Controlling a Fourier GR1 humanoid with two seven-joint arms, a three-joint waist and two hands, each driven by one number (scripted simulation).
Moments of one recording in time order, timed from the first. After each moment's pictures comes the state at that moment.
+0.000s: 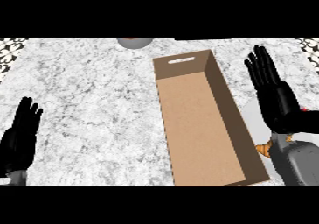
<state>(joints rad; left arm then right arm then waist) 0.03 0.39 -0.01 -1.45 0.39 0.27 -0.10 -0.29 -0.31 0.14 -1.59 -0.27 -0.16 -0.06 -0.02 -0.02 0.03</state>
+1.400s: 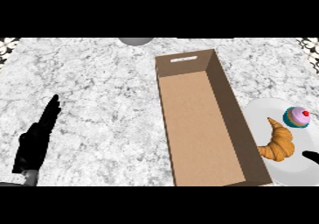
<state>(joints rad) 0.01 0.46 -0.20 -1.52 0.10 0.30 0.05 0.19 -0.68 -0.07 -1.61 0.16 -0.41 0.33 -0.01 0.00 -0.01</state>
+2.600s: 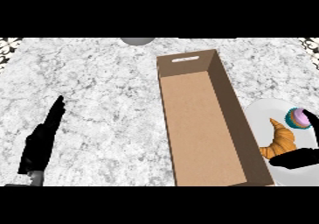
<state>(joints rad) 0.02 0.38 -0.15 -1.54 0.01 0.24 0.07 -0.01 -0.63 0.13 -1.75 0.28 0.00 1.02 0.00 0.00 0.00</state>
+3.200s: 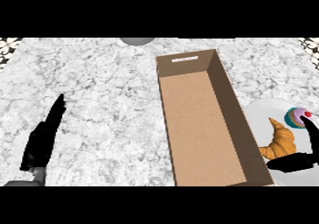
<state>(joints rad) 0.00 0.31 -0.08 -1.51 -0.06 0.18 0.07 0.04 -0.51 0.07 -1.73 0.40 0.06 0.98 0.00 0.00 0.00</state>
